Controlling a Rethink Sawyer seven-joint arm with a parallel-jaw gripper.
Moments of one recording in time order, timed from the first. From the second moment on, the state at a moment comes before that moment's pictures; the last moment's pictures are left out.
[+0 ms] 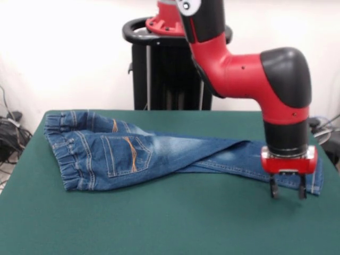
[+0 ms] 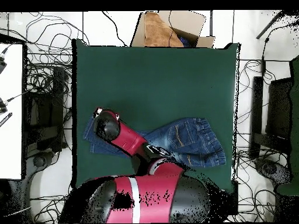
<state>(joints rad) -0.17 -0.40 0.34 1.94 0.56 -0.14 1.43</state>
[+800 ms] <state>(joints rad) -0.15 -0.39 0.37 1.95 0.57 -0.12 1.43</state>
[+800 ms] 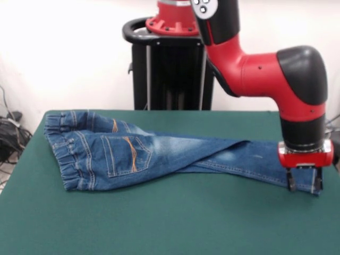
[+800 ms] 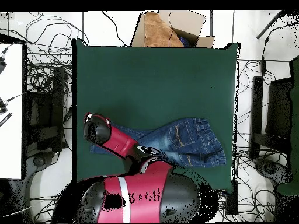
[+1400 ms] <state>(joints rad) -0.16 -0.39 0.37 1.95 0.55 -0.12 1.43</state>
